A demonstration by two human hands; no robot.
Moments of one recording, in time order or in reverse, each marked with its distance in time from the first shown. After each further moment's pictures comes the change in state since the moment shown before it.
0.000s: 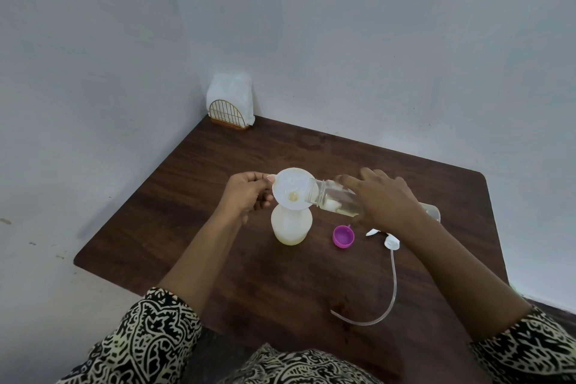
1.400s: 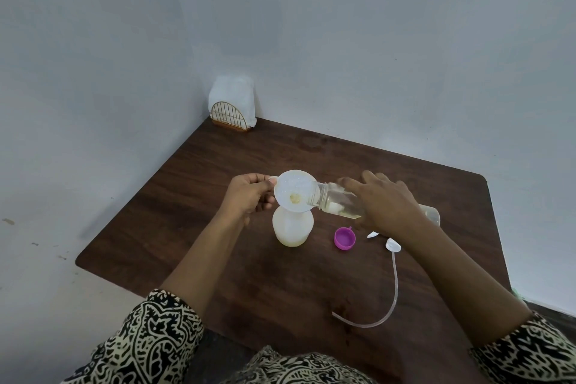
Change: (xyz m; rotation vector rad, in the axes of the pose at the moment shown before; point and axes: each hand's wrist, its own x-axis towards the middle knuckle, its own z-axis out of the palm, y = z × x) left_hand -0.002 0.000 0.000 0.019 0.001 0.019; right_hand -0.002 -0.004 -0.002 -0.011 -0.027 0.016
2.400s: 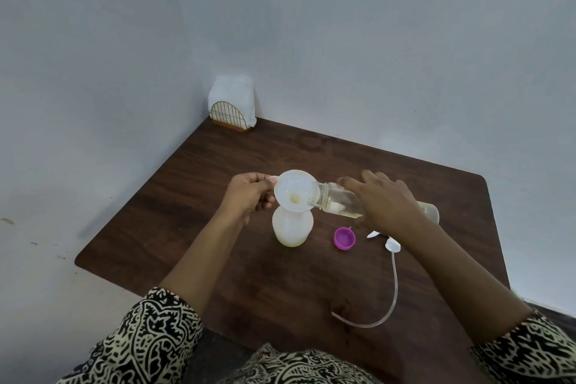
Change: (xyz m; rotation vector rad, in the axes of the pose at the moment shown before) left_hand 0.001 0.001 0.000 -0.014 -0.019 0.001; right_hand 0.000 0.002 0.001 0.003 0.016 -0.001
